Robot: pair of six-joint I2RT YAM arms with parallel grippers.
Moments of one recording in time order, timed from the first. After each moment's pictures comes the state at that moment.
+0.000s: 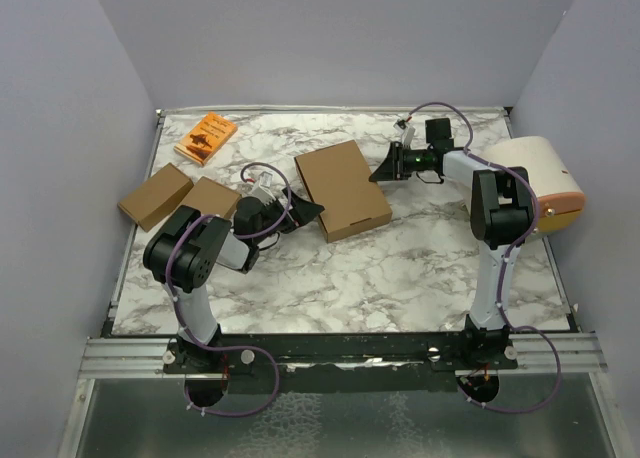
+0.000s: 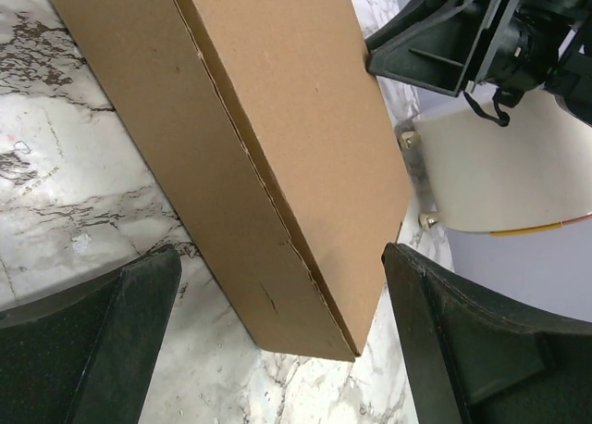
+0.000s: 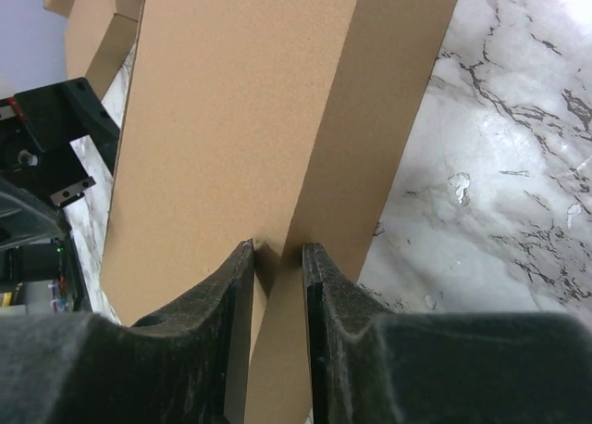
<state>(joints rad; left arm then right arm) -0.36 1.81 0.50 1.10 0.41 -0.94 0.11 2.18 1.51 -0.18 -0.95 0.11</state>
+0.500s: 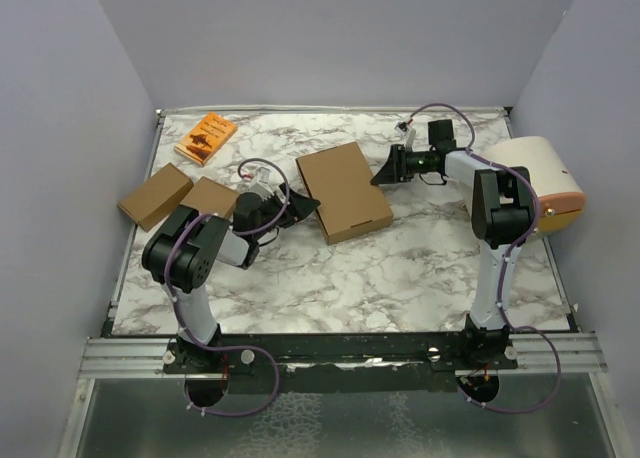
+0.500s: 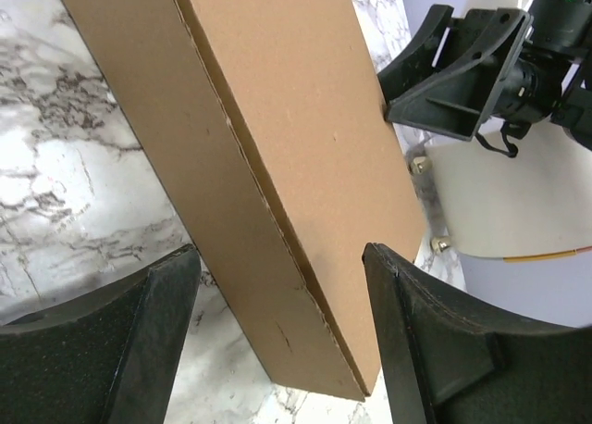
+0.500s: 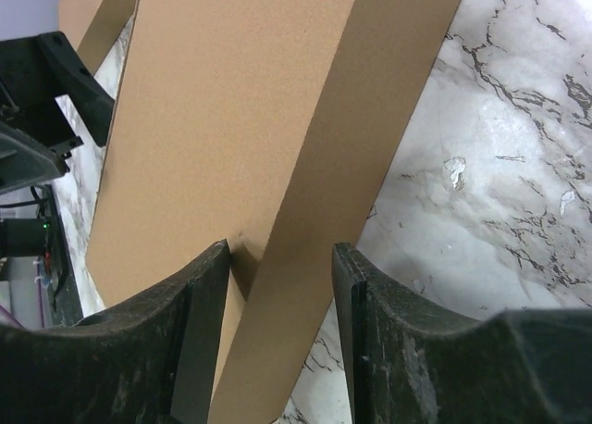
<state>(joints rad) -0.36 1.83 0.53 1.10 0.36 -0.93 0.10 2.18 1.51 -0.22 -1.01 0.02</state>
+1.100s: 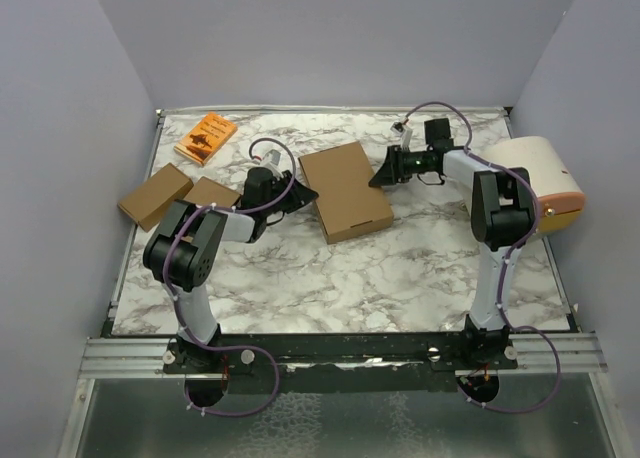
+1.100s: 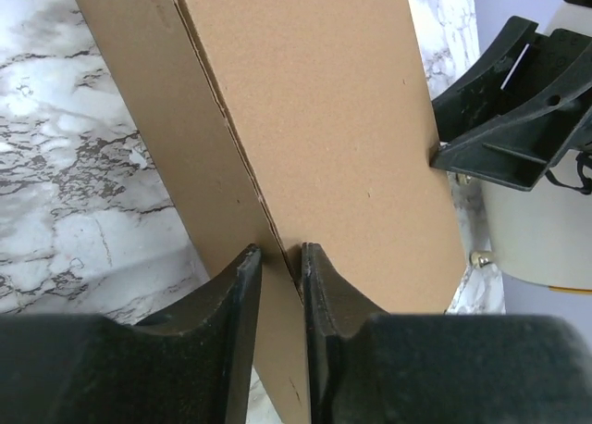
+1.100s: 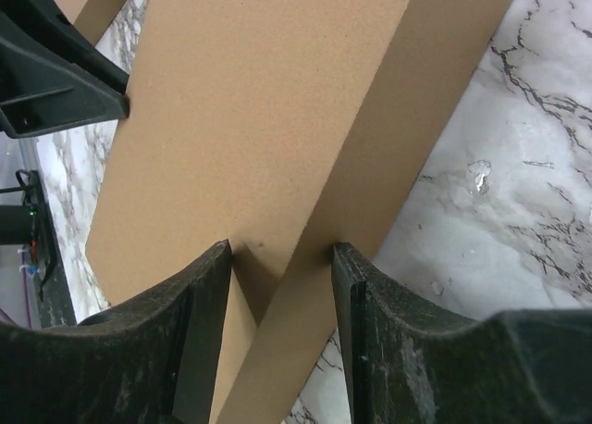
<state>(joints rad) -0.36 1.83 0.79 0.65 0.34 -0.83 0.12 2.17 1.51 -0.26 -1.00 -0.02</state>
